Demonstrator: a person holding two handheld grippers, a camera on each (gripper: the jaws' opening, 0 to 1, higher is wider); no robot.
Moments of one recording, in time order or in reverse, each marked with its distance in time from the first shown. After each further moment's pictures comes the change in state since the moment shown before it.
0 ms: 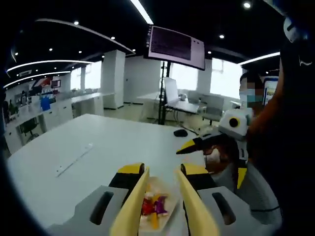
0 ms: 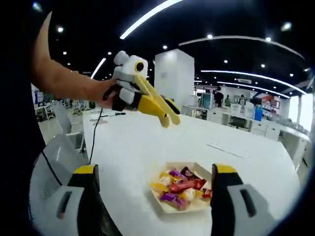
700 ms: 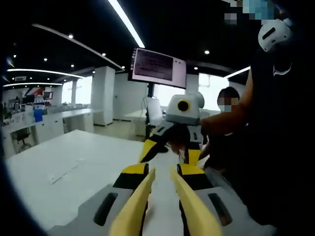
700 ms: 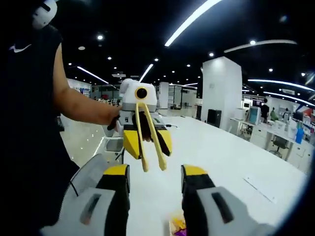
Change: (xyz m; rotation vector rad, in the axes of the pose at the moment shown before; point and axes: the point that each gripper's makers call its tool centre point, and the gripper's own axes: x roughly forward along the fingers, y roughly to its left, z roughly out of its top) left arm -0.061 -0.063 0.030 0.021 -0.142 -0.090; right arm 0.045 0.051 0.079 -0.118 0.003 0.396
